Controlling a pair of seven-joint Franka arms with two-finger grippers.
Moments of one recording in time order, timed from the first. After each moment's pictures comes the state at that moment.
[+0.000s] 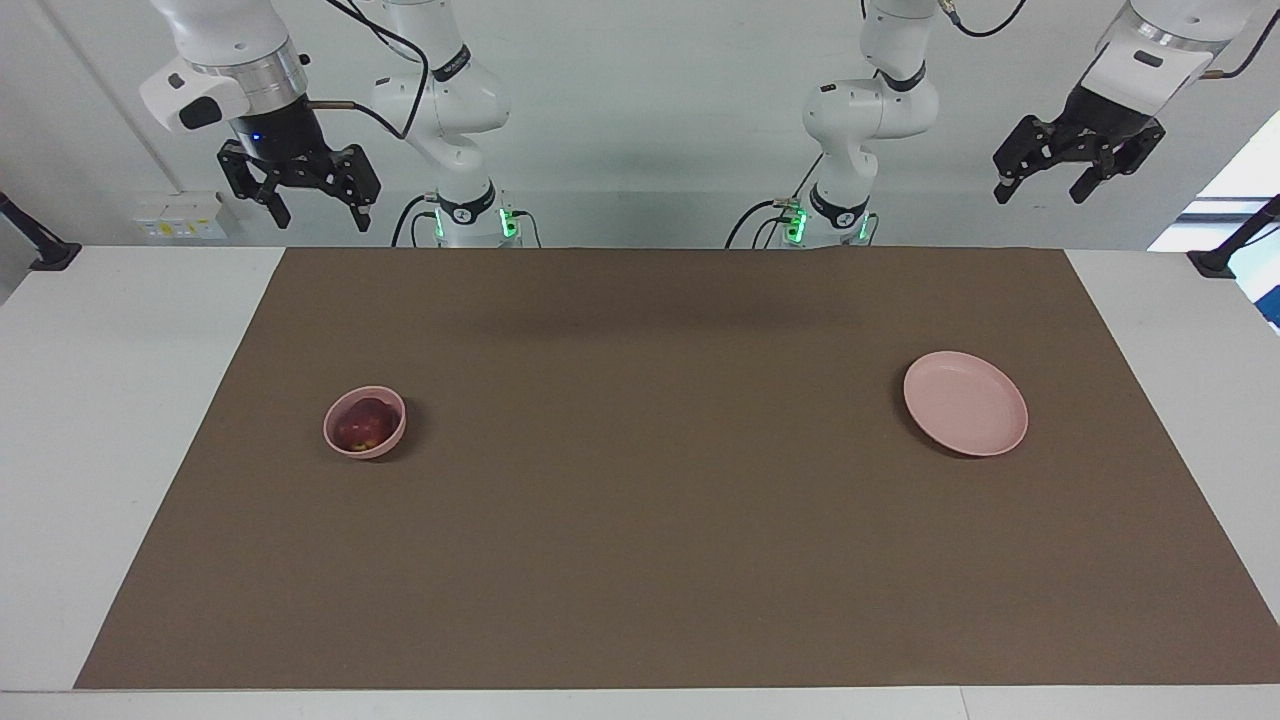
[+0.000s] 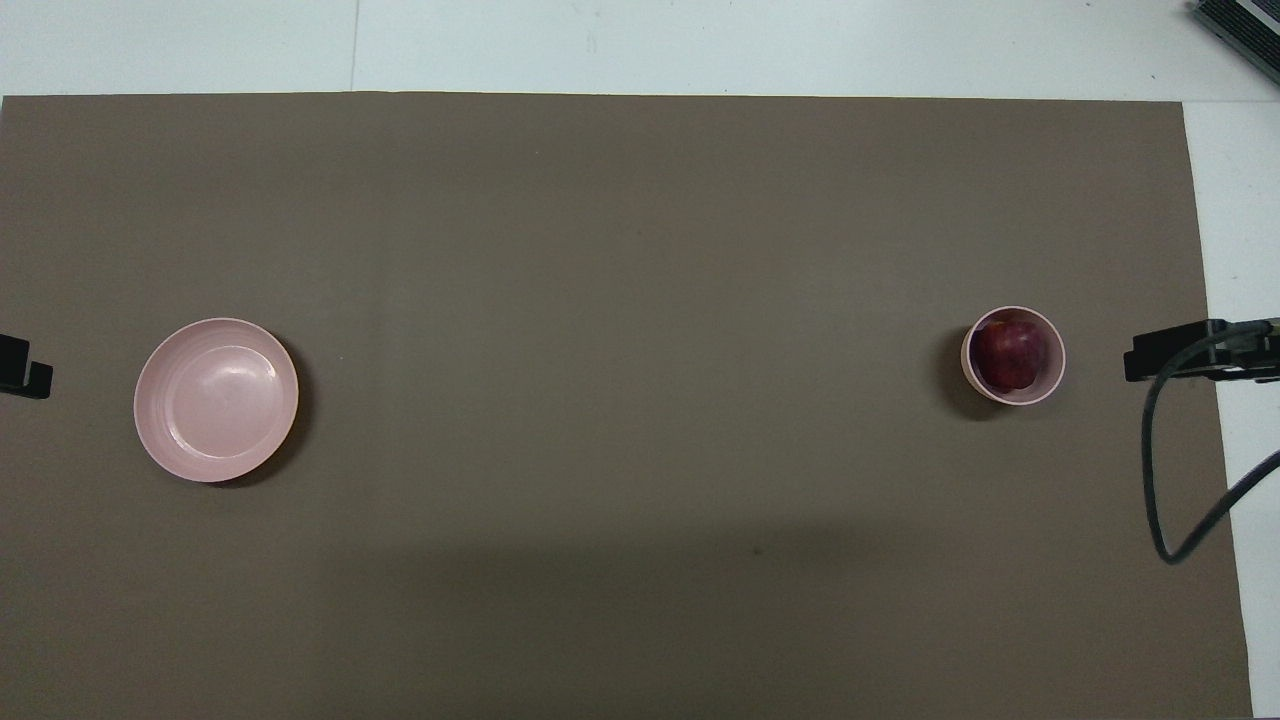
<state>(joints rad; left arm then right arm) 0.02 -0.03 -0.05 -1.37 -0.02 1.28 -0.01 0.07 -0.10 -0.07 -1.57 -0.03 1.46 0.05</state>
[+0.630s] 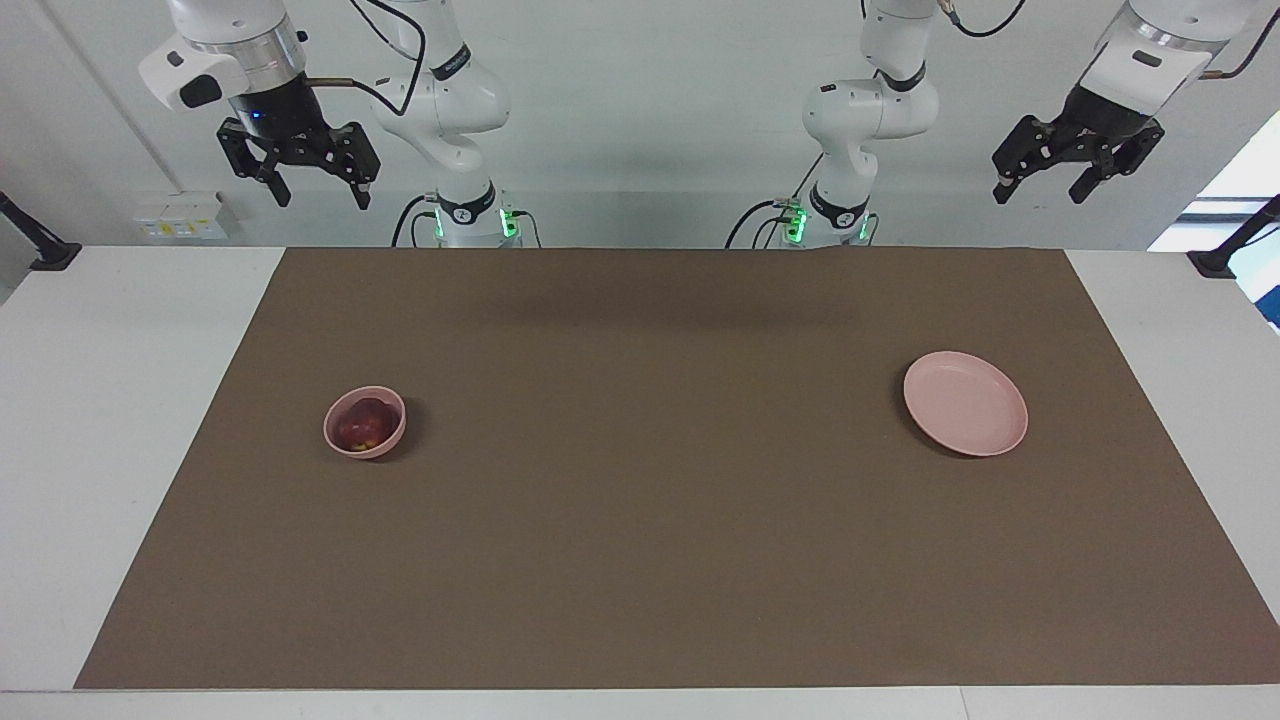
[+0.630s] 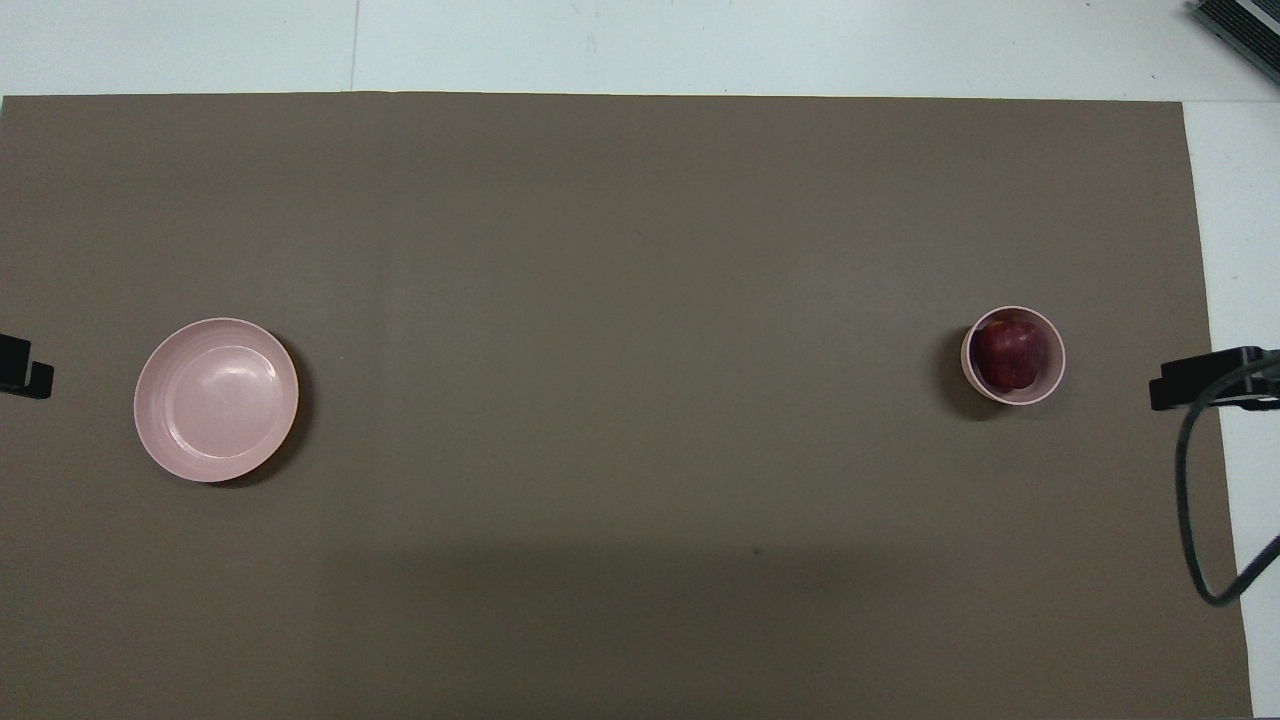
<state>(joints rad) 0.02 -0.03 -0.05 -1.37 -0.02 1.28 -0.01 0.07 -0.12 -0.07 -1.57 -0.03 1.41 0.04</state>
